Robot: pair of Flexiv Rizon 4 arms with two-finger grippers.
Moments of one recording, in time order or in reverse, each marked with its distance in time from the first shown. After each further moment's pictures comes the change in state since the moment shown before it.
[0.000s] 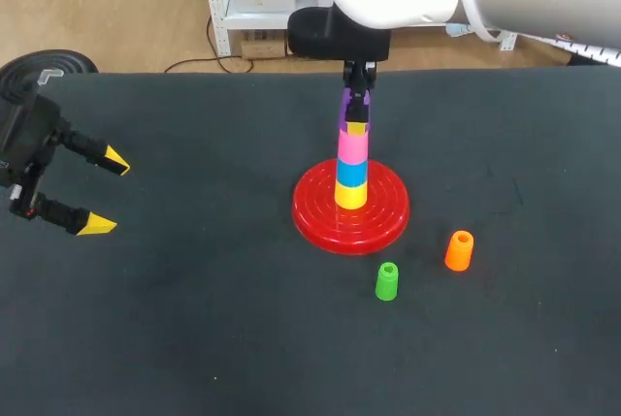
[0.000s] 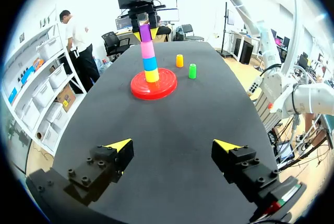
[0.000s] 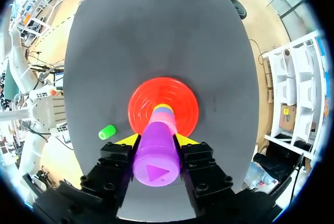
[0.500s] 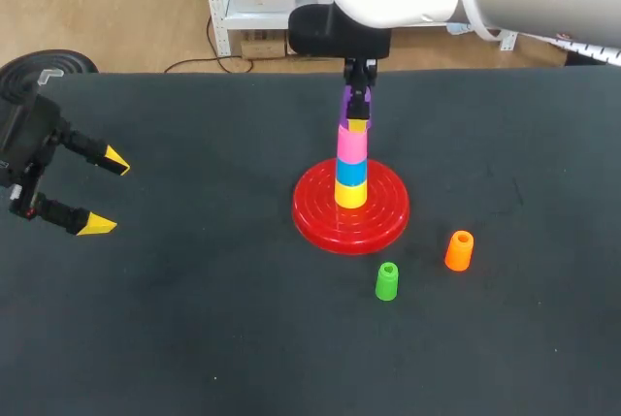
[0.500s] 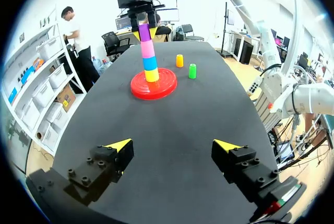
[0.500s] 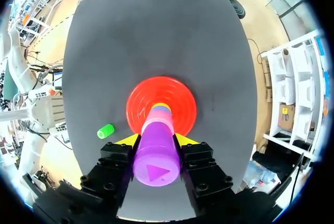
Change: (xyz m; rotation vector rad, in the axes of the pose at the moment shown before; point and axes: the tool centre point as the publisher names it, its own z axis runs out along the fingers) left arm 0.000 0.000 0.000 0.000 0.000 0.000; right arm 0.001 -0.003 -0.004 0.015 0.006 0.002
